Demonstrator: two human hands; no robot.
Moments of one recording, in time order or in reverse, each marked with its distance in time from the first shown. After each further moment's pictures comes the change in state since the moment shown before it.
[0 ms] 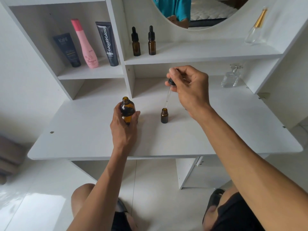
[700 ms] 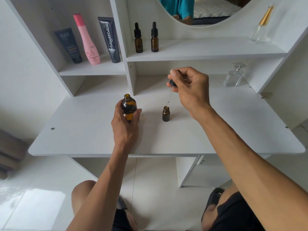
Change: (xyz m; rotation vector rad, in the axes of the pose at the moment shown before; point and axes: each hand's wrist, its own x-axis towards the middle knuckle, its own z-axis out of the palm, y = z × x) left_hand -0.002 0.003 -0.001 0.011 0.010 0.006; right_hand 0.000 0.010 0.003 -0.019 -0.008 0.009
